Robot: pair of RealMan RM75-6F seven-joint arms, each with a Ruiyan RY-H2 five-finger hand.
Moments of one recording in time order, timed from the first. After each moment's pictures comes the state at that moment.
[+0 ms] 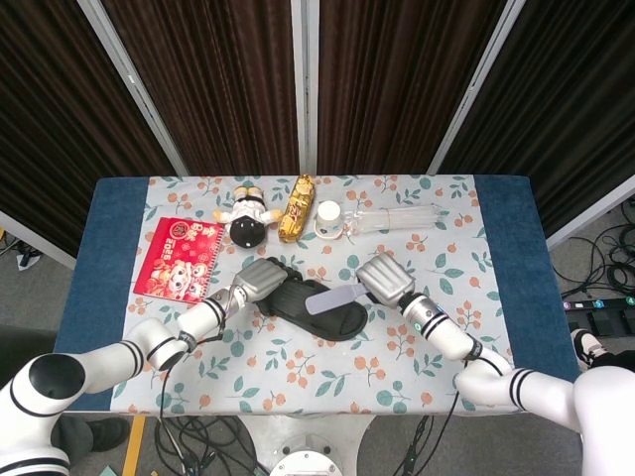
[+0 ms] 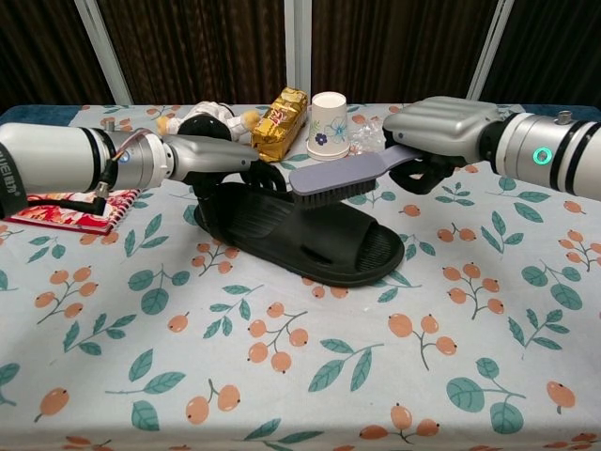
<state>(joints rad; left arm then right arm) -1.05 -1.71 -0.06 -0.99 1.45 0.56 -0.30 0.88 -1.59 0.11 -1.19 -1.38 0.77 -0.17</state>
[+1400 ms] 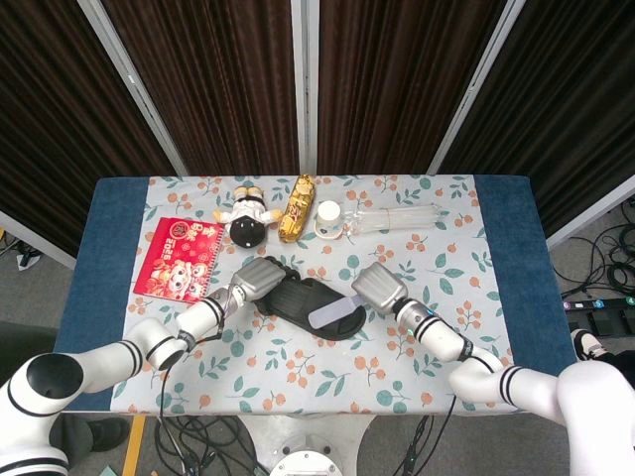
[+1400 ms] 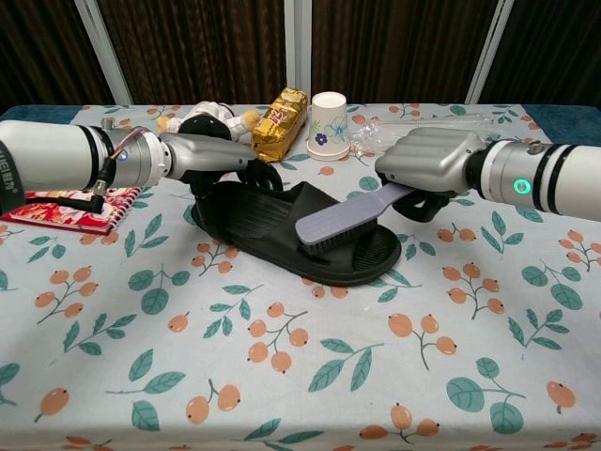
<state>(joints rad) -1.05 -1.70 -0.06 -1.00 1.43 0.56 -0.26 0.91 -1.59 0.03 -1.20 -1.34 0.70 -0.37</state>
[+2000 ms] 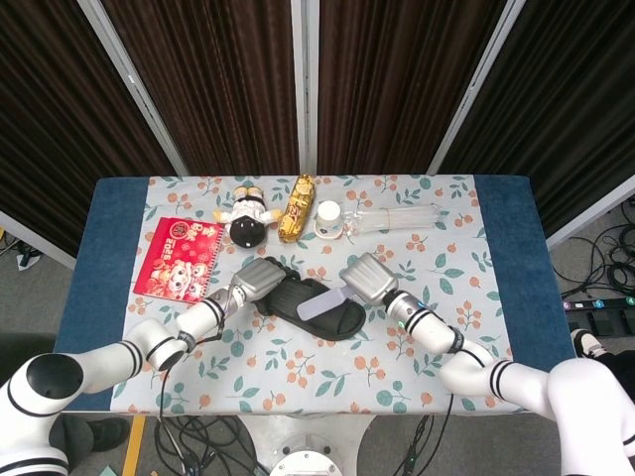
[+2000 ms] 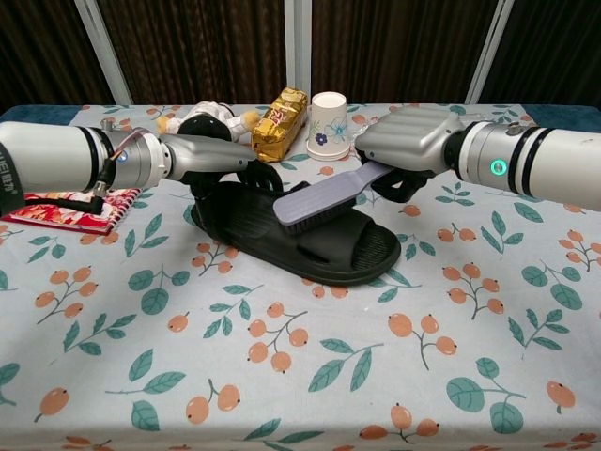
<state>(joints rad) -1.04 -1.70 -0.06 -1.00 1.42 0.56 -0.26 0.95 -1.65 0.09 -1.12 -1.36 0.71 -0.32</state>
